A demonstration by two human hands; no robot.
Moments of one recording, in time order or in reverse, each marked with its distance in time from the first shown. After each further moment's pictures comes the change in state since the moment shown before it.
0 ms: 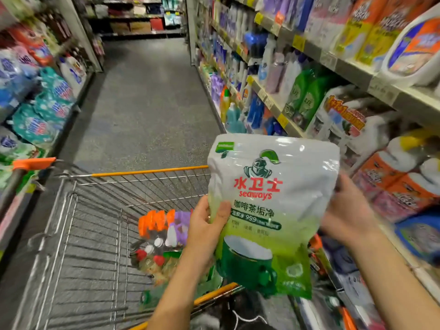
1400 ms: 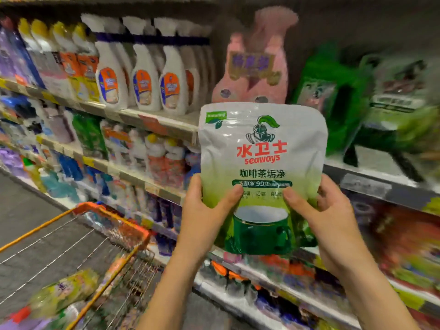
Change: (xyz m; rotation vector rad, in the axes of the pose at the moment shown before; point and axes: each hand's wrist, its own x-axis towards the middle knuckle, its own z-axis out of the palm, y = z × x) left_hand -0.237 0.013 0.273 0.176 -0.837 0.215; right_hand -0.292 -0.144 0.206 -1.196 1.387 -0.429
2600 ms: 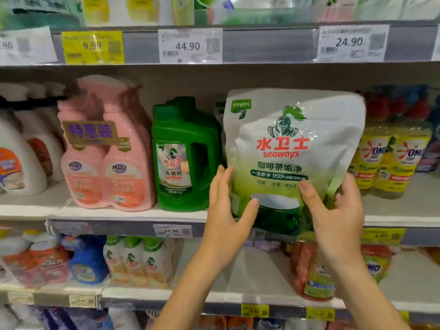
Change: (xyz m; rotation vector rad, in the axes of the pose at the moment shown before) left_hand 0.060 0.035 0.256 0.152 -0.493 0.346; right_hand 0.062 -0.048 -0.193 -0.232 0.686 -0.421
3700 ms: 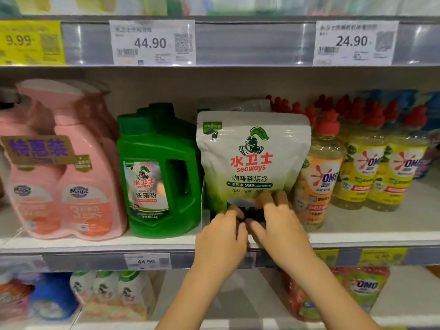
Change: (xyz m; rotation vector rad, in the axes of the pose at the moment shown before) left_hand 0.044 -0.047 0.035 0.616 -0.161 -0.042; right_hand 0.033 0.060 0.035 -1.142 -0.517 -0.020
